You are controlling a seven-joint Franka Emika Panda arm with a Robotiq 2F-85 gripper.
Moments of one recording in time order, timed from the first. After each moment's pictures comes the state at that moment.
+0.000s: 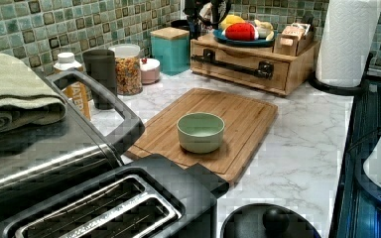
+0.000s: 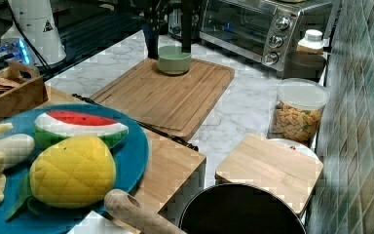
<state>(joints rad) -0.21 0.10 -0.08 -2.07 -0.21 0.74 -0.73</state>
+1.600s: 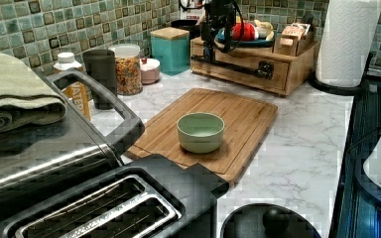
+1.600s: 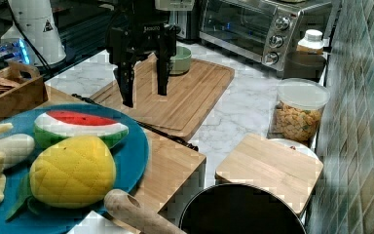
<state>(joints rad) -0.27 0.19 -0.11 -2.18 -0.22 0.92 -0.77</state>
